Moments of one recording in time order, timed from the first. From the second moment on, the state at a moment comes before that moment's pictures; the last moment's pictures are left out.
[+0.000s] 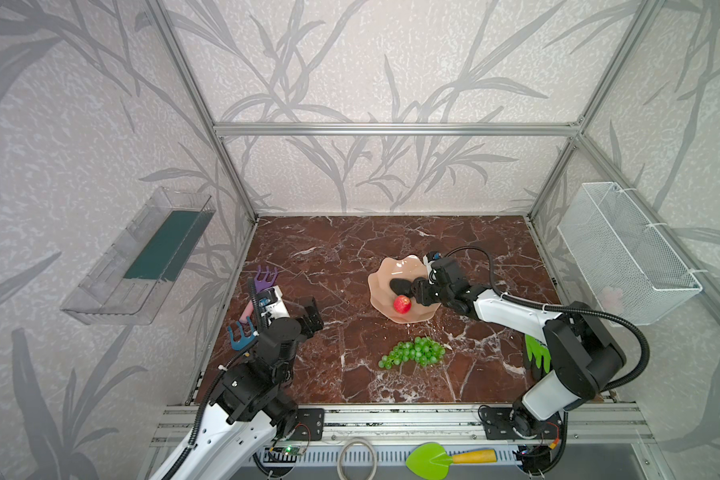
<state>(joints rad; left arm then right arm) -0.59 0.43 0.57 -0.60 -0.59 -0.60 0.58 1.61 0.90 -0.06 0.01 0.41</state>
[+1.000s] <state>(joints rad) -0.98 1.17 0.61 -0.12 0.03 -0.12 0.57 0.83 0.58 -0.14 0.05 0.39</state>
